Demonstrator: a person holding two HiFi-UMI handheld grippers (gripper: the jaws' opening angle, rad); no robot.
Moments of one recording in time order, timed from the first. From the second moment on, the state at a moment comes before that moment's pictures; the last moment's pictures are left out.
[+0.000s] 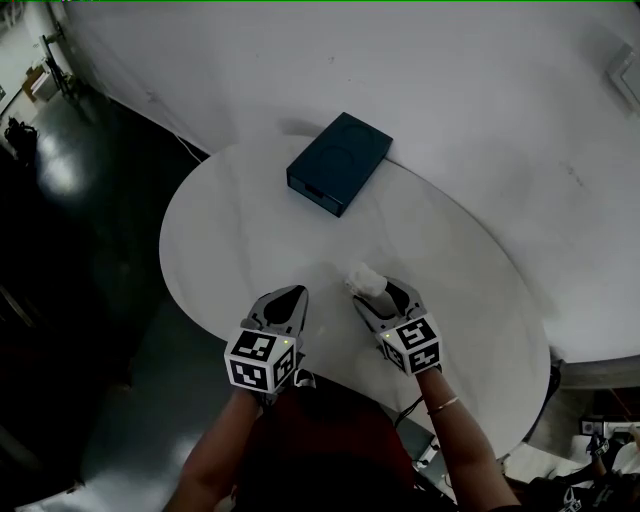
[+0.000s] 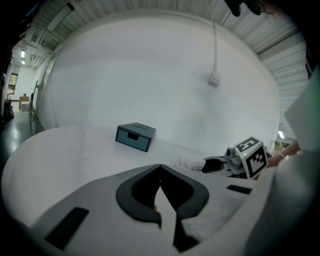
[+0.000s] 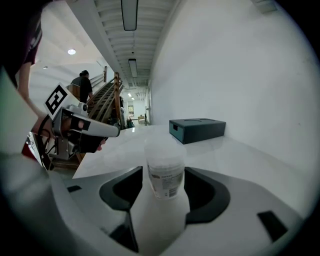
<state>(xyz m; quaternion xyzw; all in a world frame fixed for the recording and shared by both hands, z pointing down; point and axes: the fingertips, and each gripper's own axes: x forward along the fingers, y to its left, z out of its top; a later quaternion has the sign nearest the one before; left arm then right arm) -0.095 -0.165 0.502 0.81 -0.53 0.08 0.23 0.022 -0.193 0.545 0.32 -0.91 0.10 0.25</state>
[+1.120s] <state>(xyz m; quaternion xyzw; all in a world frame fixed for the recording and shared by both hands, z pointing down) -0.098 -0.168 0.493 0.81 -0.54 0.10 0.21 0.015 -0.196 0.548 0.29 -0.92 0.08 0.25</state>
